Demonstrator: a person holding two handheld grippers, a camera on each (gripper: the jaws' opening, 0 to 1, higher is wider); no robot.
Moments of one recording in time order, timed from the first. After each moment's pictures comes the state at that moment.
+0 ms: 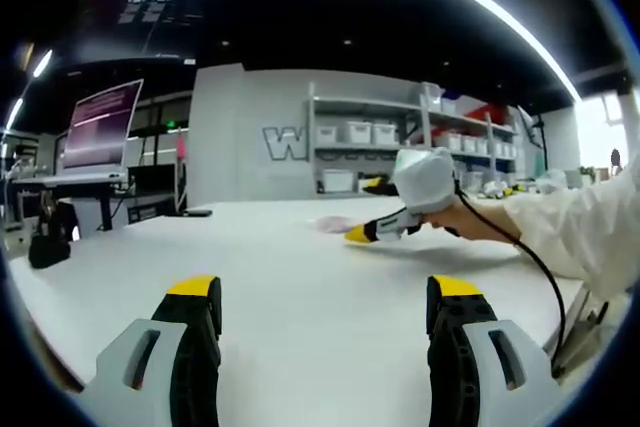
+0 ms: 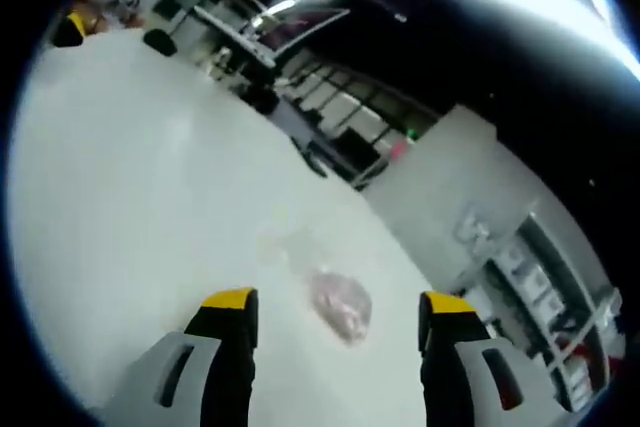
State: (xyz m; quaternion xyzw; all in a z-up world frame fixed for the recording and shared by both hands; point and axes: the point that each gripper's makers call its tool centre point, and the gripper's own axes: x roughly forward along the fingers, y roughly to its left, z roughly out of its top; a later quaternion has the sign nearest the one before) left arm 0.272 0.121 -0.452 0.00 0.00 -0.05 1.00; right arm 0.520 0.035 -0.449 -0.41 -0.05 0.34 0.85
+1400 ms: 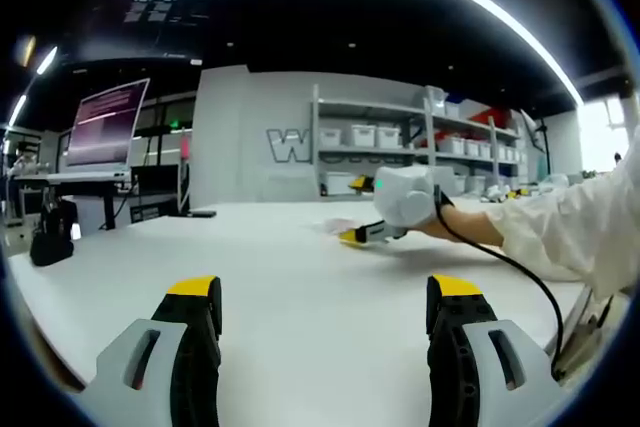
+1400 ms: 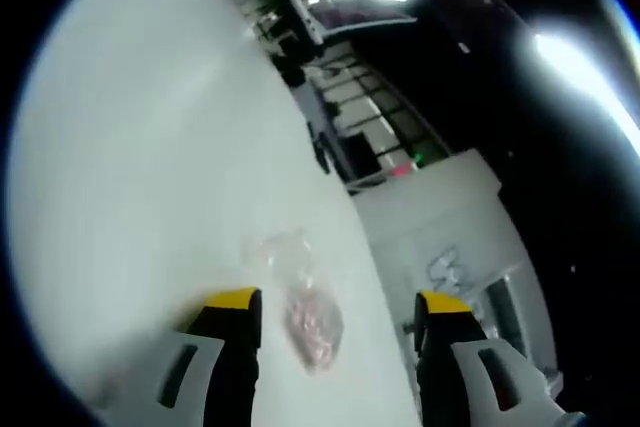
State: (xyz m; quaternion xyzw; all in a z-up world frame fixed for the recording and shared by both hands) left arm 0.272 0.131 -0.453 -0.01 0.00 -0.05 1.00; right arm 0.546 0.062 -0.447 -0.55 -0.11 0.30 0.77
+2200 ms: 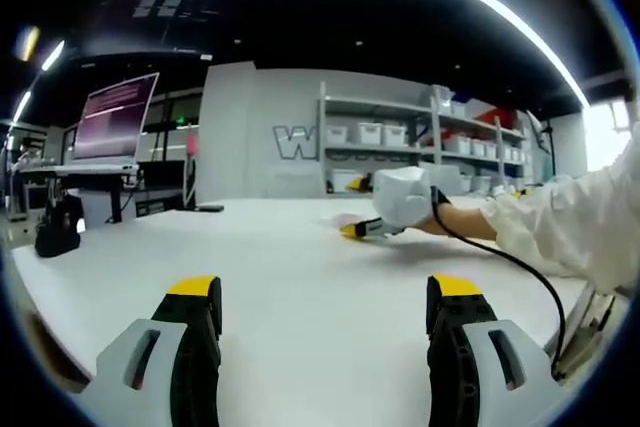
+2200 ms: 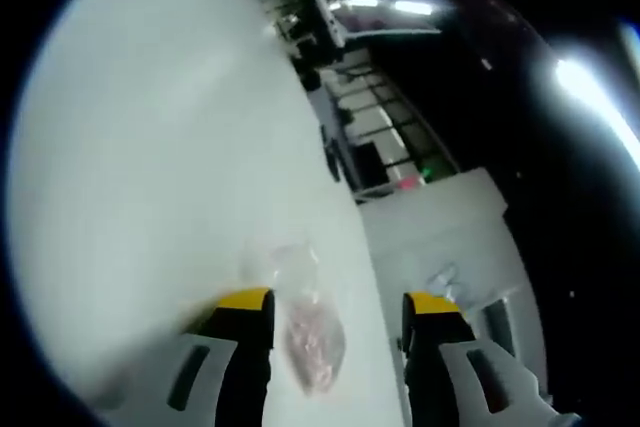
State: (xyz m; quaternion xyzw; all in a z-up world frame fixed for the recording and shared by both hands) left arm 0.268 0.143 -0.460 -0.01 0.00 -0.03 1.00; right arm 0.557 0.080 -0.456 -0.59 -0.13 0.31 0.74
